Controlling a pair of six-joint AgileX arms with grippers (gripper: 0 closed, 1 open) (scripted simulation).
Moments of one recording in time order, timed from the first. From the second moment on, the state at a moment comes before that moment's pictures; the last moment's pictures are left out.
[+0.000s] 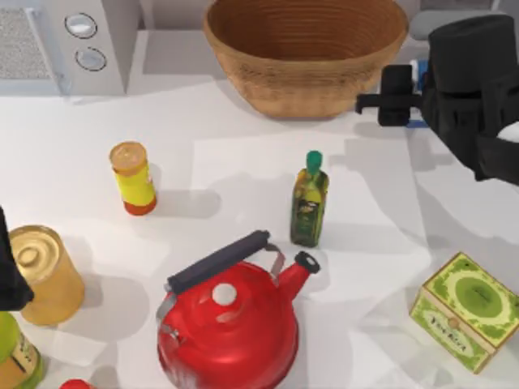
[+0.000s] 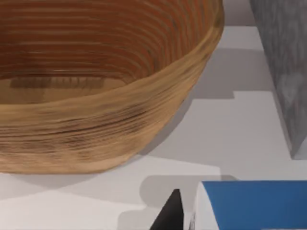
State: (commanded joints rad) left arm 0.00 0.00 0.00 0.00 0.00 0.00; right arm 0.48 1.64 0.97 0.10 0.43 0.27
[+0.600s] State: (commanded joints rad) left arm 0.00 0.00 0.00 0.00 0.00 0.00; right arm 0.32 1.30 0.67 0.02 0.35 0.20
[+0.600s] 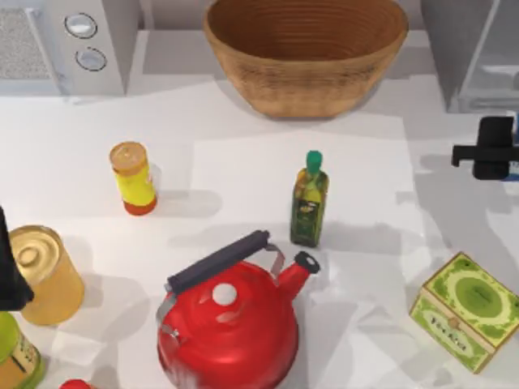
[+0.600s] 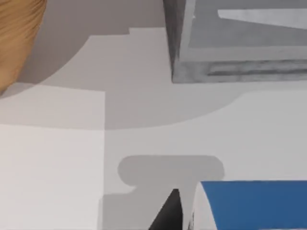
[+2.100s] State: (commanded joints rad) left arm 0.00 0.00 0.00 0.00 0.00 0.00; right arm 0.00 0.07 0.05 0.06 -0.02 0.01
